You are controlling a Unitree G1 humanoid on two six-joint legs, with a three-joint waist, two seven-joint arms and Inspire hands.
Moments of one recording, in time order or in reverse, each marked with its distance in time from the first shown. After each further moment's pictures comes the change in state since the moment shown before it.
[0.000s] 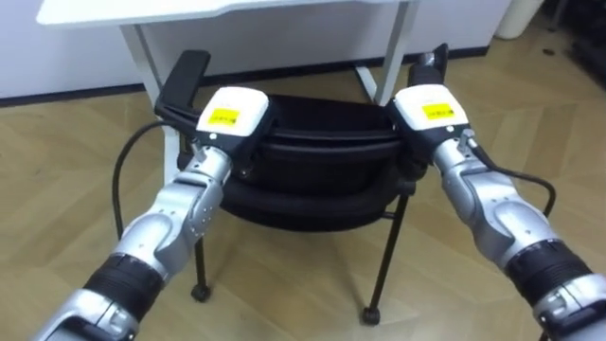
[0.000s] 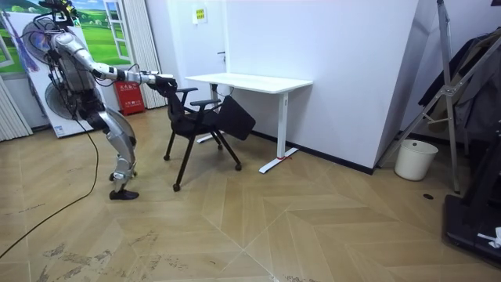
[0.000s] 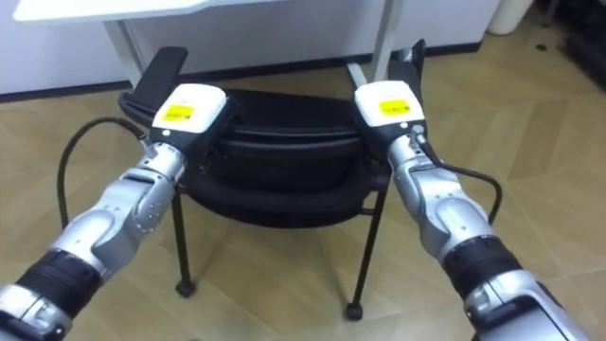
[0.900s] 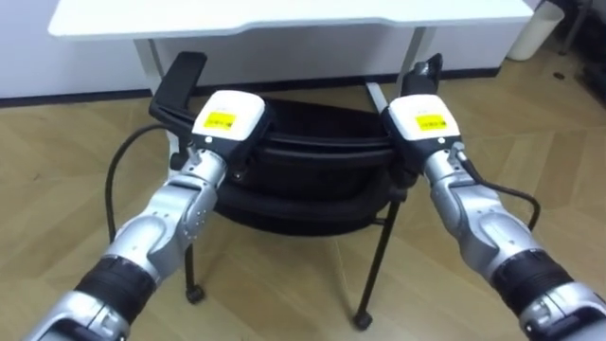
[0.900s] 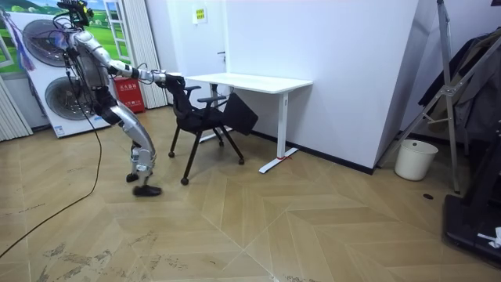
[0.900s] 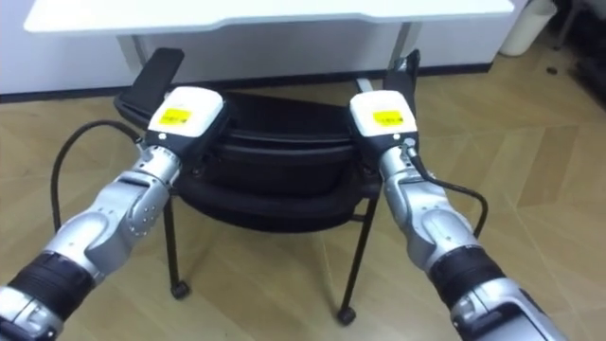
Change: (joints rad) left arm -0.011 0.041 -0.015 0.013 -0.006 -0.021 -0.006; right arm 0.020 0.044 0.029 0.001 0.009 0.047 -0.045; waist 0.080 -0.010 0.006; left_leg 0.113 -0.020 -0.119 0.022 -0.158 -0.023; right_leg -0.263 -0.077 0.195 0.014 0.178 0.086
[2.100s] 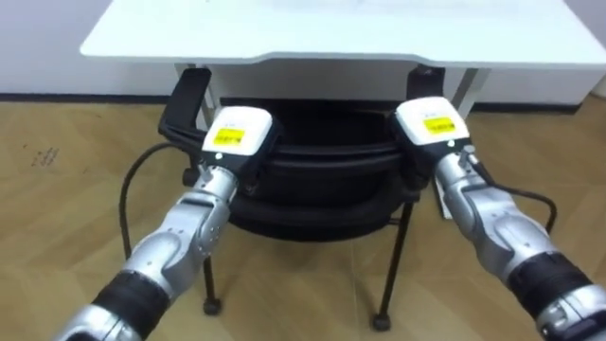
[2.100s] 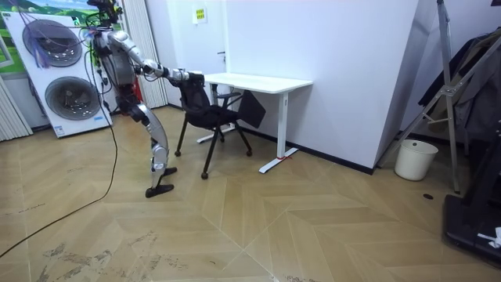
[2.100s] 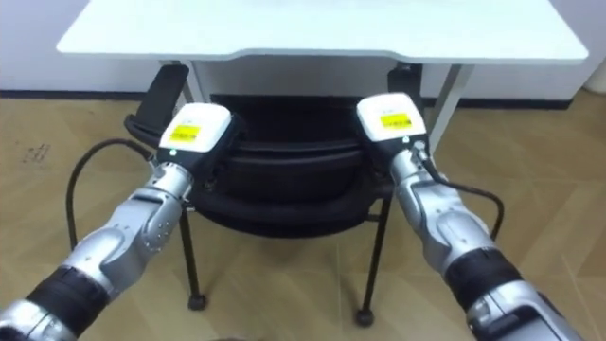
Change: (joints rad) left arm 0.038 -0.057 -0.015 -0.013 -0.015 0.039 0.053; right arm 0.011 -0.056 -0.012 -0.007 -0.026 -0.036 -0.023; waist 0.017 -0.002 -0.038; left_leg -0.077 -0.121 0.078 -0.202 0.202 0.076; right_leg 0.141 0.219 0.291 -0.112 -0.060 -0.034
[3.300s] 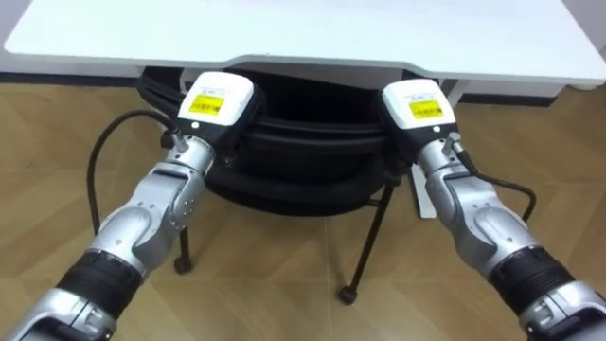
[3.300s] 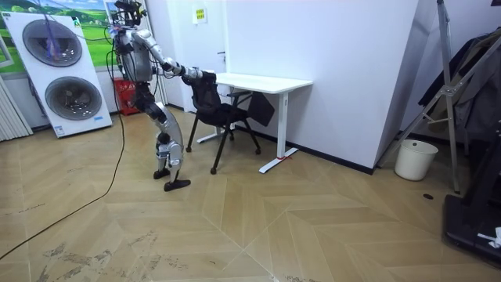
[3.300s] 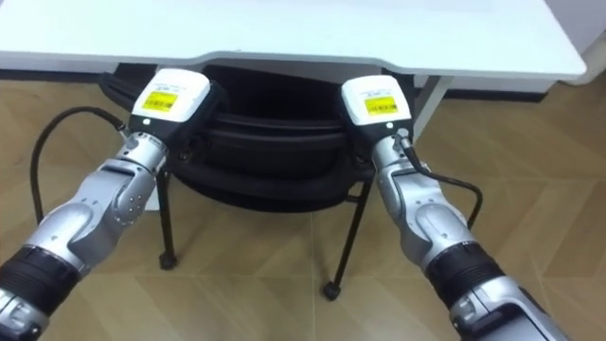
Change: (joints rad) left arm -0.050 0.088 0.049 -0.062 0.019 -0.031 -0.034; right arm -0.022 0.031 0.028 -0.112 0.024 0.071 0.022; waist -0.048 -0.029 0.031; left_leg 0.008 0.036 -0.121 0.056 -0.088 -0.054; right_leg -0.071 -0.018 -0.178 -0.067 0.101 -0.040
